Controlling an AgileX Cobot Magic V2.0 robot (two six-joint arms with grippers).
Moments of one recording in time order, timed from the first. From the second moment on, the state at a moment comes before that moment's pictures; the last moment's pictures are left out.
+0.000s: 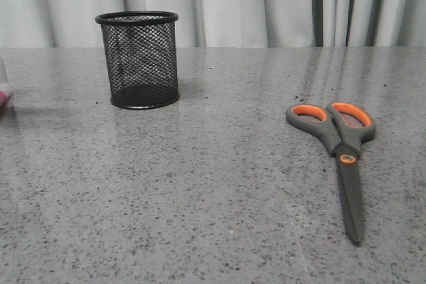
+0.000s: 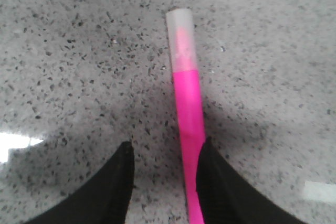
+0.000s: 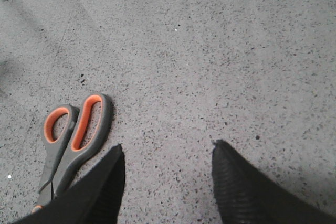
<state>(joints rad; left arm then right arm) -0.04 1.44 -1.02 -0.21 0.83 -0.13 0.13 0.49 -0.34 0.03 0.38 0.34</state>
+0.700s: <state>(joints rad) -0.14 1.56 -1.04 -0.22 0.66 -0.15 0.13 0.49 -0.34 0.03 0.38 0.34</state>
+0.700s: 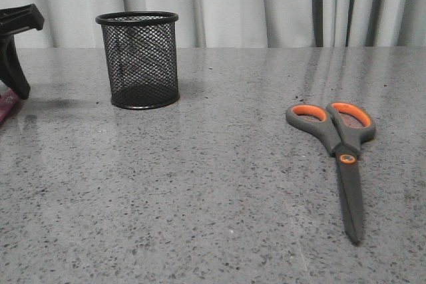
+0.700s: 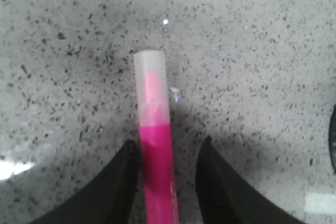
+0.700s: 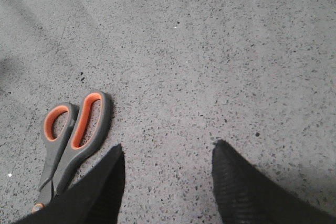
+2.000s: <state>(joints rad) -0.62 1.56 -1.03 -0.52 -0.41 0.20 0.13 0.49 -0.34 0.03 0.36 0.34</state>
